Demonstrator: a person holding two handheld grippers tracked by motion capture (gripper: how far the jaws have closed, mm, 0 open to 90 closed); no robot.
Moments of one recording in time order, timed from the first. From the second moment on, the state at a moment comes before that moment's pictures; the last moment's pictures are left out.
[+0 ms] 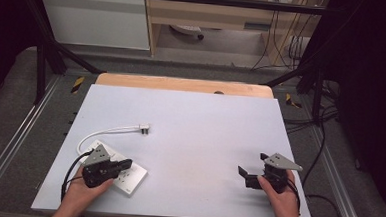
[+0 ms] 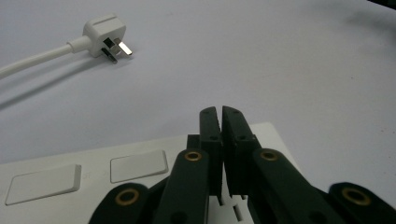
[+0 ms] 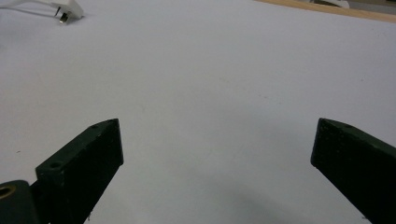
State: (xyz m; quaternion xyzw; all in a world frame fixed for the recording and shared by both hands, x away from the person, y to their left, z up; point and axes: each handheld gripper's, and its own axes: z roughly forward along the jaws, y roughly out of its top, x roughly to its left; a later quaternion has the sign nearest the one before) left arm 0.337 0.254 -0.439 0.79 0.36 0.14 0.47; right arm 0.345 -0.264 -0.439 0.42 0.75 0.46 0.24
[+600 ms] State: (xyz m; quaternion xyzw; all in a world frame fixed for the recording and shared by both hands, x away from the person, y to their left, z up) left arm 0.340 0.255 -0.442 0.80 0.36 0.15 0.46; right arm 0.345 -0.263 -0.439 0.42 0.75 0.46 0.24
